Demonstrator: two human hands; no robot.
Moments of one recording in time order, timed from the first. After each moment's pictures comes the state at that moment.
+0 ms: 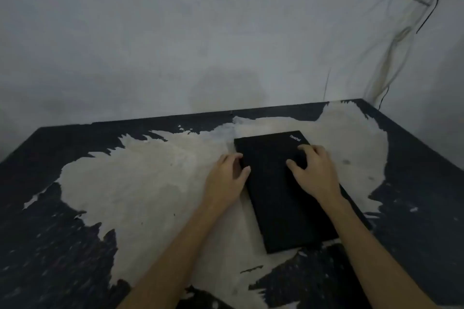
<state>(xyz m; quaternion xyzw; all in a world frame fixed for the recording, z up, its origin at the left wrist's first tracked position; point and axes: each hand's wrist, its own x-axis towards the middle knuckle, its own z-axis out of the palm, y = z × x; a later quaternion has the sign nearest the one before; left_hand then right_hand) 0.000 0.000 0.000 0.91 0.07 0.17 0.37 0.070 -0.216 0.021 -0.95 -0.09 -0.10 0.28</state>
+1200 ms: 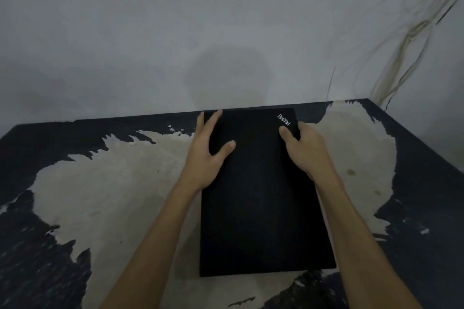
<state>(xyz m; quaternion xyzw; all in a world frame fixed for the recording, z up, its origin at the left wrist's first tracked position) 0.034 0.037 0.054 0.85 0.02 0.23 0.47 0.115 -0.178 0.081 -0.88 -0.08 -0.04 0.46</state>
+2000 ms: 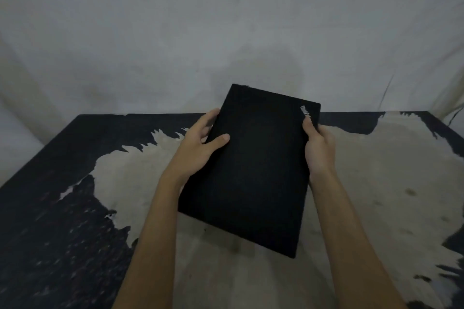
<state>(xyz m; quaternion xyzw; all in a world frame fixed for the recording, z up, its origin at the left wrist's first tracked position) -0.008 0.134 0.086 0.77 0.09 0.15 0.62 0.100 -0.086 0.079 -0.62 0.02 0.03 0.78</state>
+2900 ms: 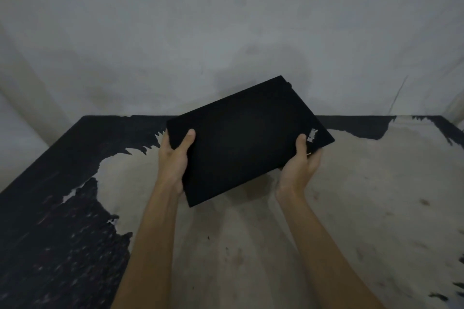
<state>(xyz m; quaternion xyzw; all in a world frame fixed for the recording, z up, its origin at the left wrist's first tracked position) -0.009 0.161 0.057 0.55 0.28 0.30 0.73 0.075 -0.030 0.050 -0.49 0.08 -0.08 0.87</state>
